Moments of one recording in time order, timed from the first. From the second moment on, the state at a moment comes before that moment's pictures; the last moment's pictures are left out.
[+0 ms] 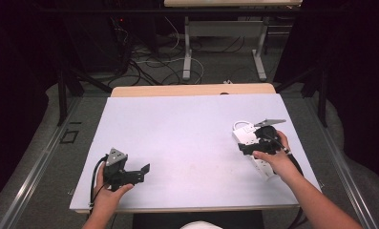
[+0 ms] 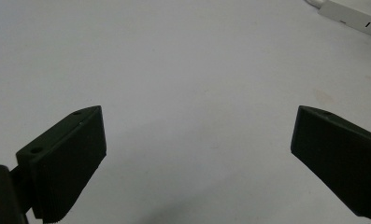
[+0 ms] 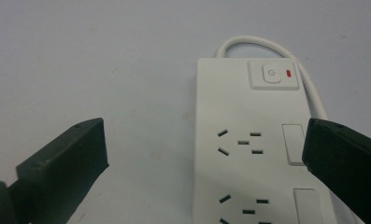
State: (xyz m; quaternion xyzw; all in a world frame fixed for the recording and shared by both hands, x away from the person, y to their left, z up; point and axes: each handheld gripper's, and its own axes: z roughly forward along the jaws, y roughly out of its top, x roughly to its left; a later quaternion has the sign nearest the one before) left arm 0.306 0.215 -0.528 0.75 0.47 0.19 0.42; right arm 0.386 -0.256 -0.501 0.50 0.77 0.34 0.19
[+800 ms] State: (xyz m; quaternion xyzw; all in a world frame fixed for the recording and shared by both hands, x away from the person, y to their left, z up) left arm 0.306 0.215 -0.529 0.75 0.47 0.18 0.42; right arm 0.356 -0.233 -0.505 0.47 0.78 0.37 0.17
